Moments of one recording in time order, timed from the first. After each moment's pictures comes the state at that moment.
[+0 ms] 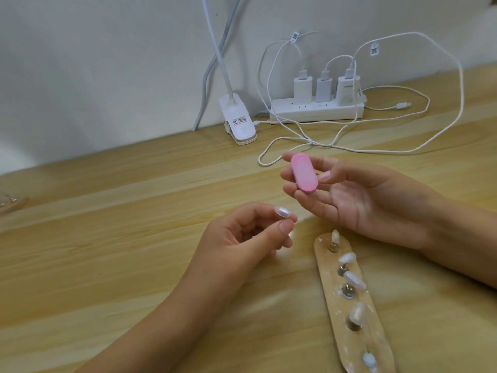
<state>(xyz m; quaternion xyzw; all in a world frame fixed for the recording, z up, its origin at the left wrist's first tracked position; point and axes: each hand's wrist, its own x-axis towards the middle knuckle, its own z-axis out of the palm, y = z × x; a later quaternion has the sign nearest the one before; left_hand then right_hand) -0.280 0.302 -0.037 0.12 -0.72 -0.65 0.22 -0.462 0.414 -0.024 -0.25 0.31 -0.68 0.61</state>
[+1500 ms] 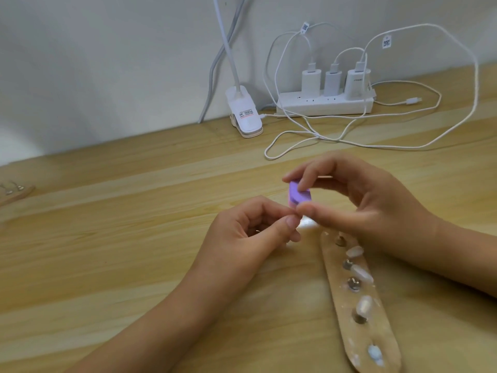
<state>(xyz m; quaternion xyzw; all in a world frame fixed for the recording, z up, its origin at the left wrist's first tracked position) -0.279 0.300 -0.045 0.14 -0.76 -0.59 0.22 -0.434 0.419 -0.035 -0.60 0.54 -0.57 0.15</state>
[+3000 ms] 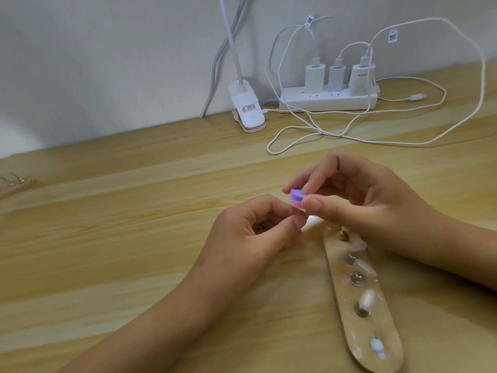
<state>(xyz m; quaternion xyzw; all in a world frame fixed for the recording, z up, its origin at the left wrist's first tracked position) -0.278 0.305 -0.042 0.14 -0.79 -0.56 0.22 -0.429 0.421 -0.032 -0.54 0.54 -0.59 0.25</state>
